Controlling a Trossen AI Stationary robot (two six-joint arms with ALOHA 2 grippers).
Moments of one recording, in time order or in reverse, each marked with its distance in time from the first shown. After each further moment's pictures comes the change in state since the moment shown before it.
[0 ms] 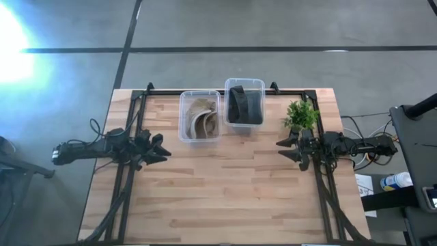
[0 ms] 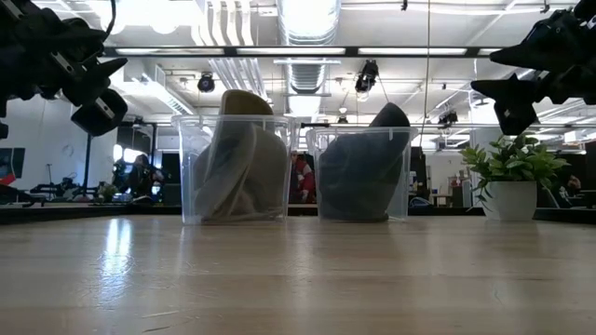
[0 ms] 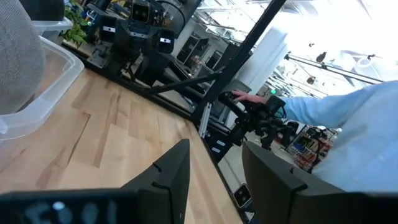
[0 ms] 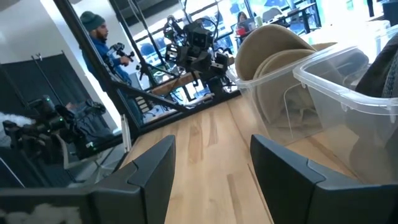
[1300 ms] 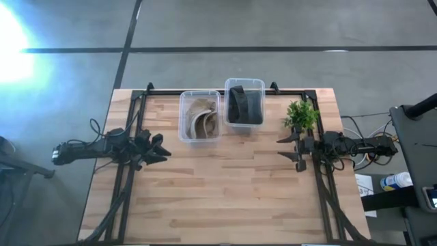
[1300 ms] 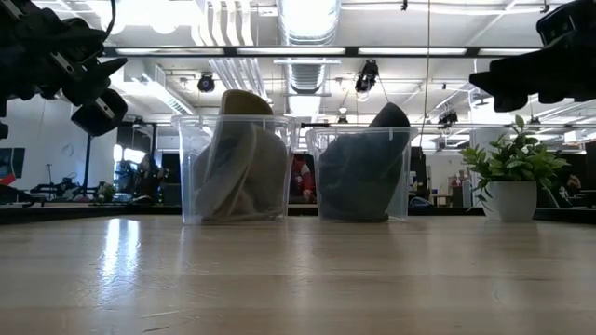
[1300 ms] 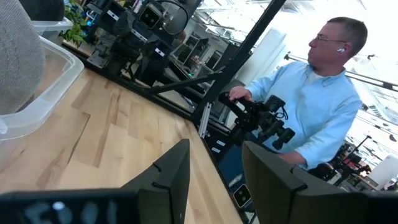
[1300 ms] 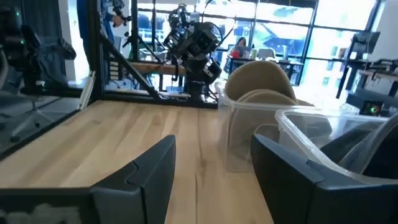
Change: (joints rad) left arm 0.000 0.000 -0.001 0.001 0.000 0.000; right arm -0.008 0.000 0.000 -0.001 -0.001 -0.498
